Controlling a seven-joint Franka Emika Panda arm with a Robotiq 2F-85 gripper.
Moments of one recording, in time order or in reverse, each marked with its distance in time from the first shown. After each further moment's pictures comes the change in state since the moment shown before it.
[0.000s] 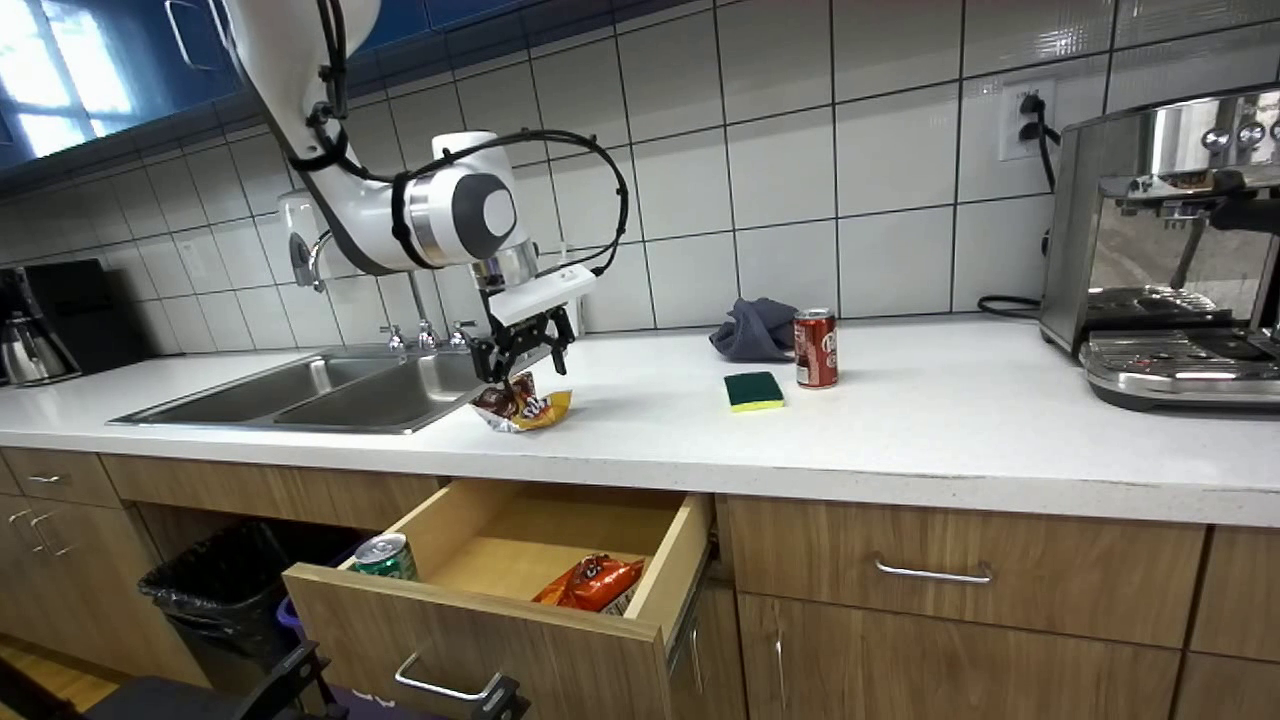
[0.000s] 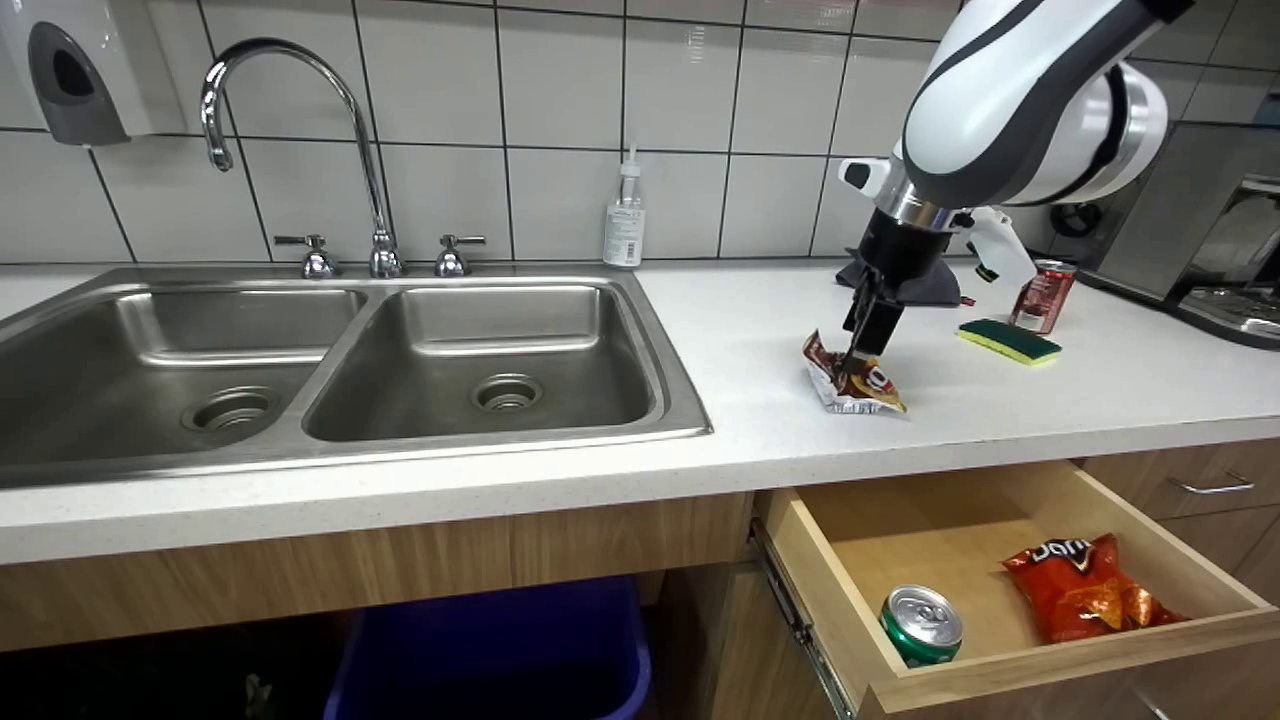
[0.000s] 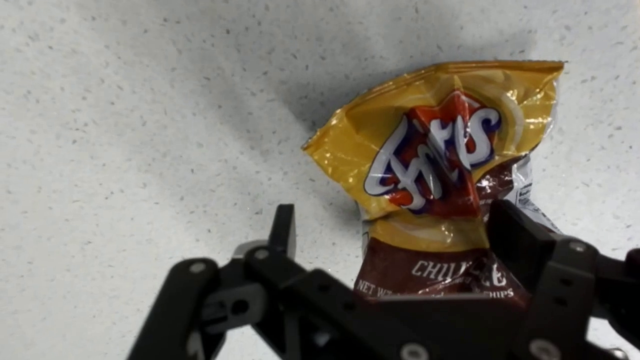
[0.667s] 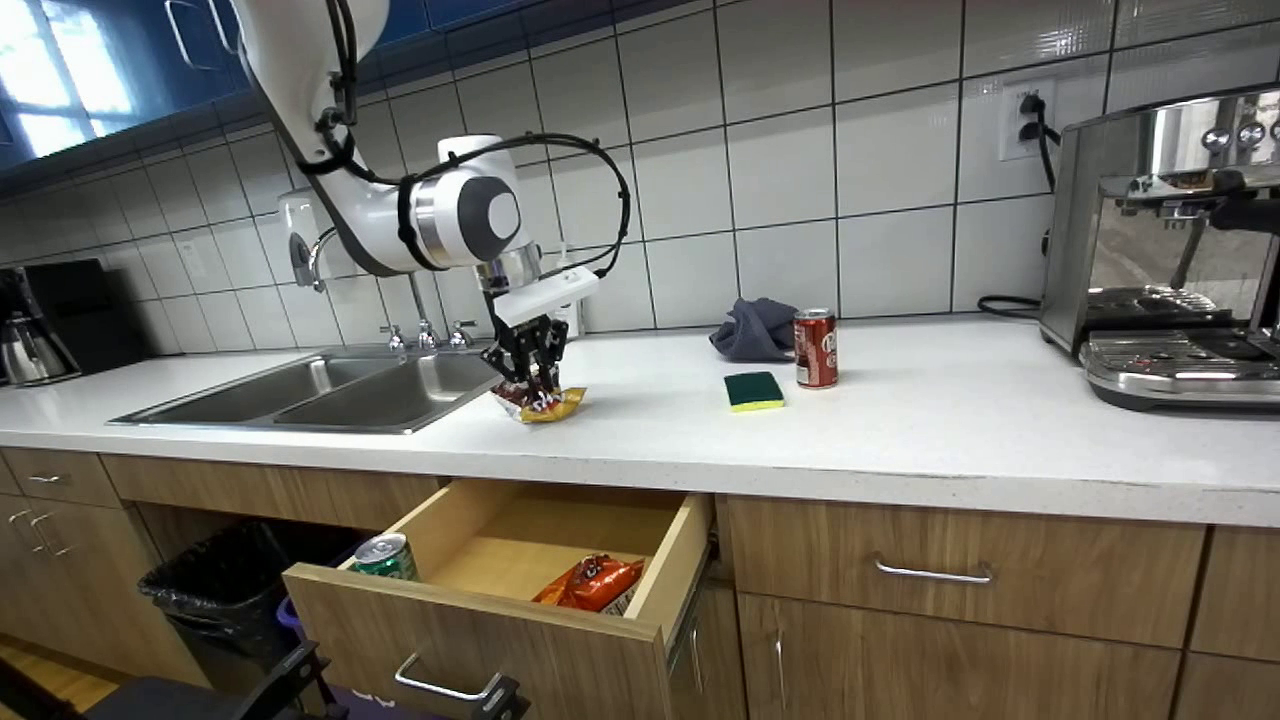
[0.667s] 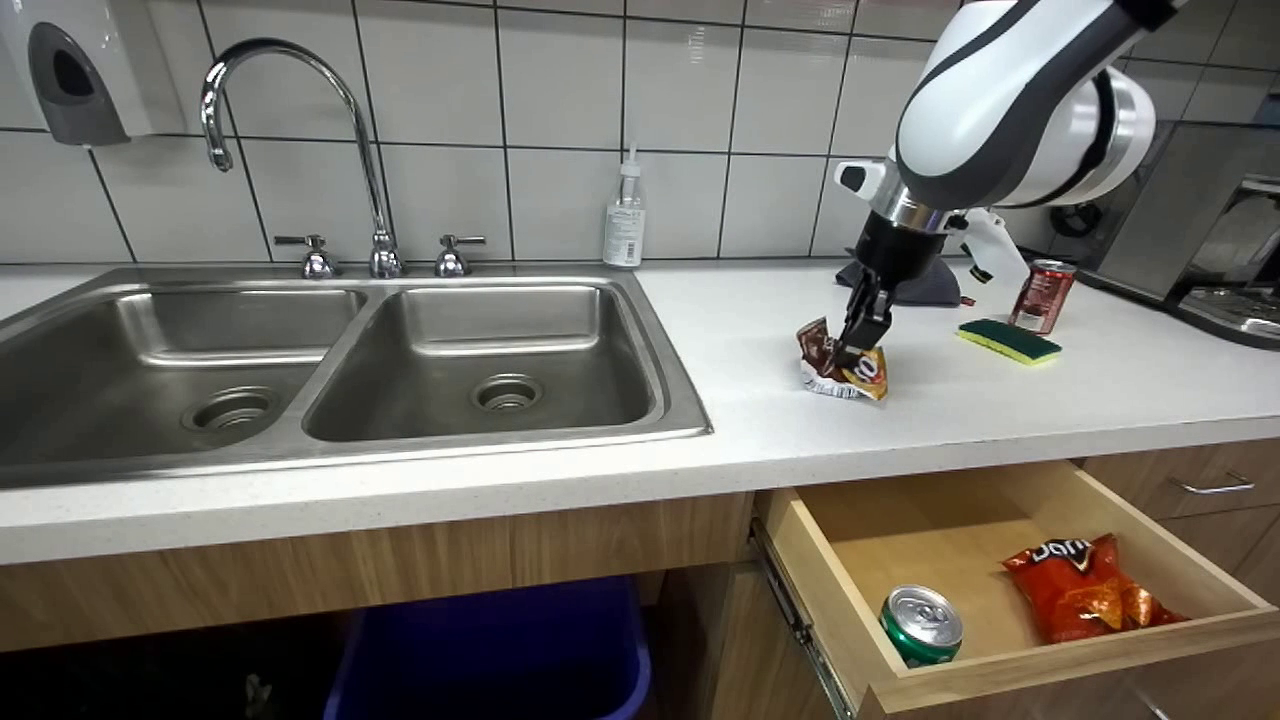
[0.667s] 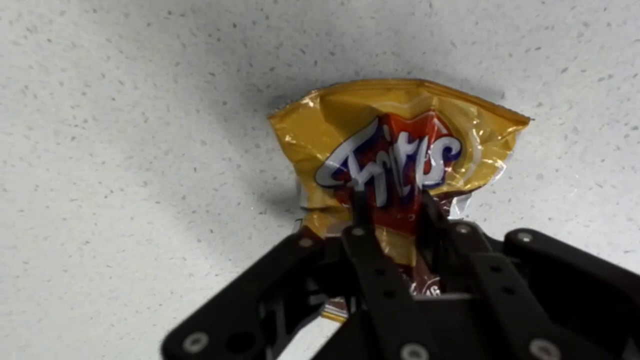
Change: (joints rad) arm -0.001 0.021 0.000 0.026 0.000 -0.010 -0.011
